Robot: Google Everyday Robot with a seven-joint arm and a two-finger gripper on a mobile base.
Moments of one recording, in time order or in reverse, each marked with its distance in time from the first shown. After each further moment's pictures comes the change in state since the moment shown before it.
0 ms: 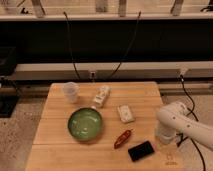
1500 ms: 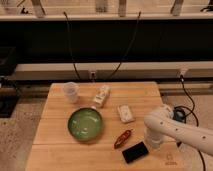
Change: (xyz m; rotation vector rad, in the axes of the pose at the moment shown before) arm -0.060 -0.017 0.005 -0.002 0.047 -0.110
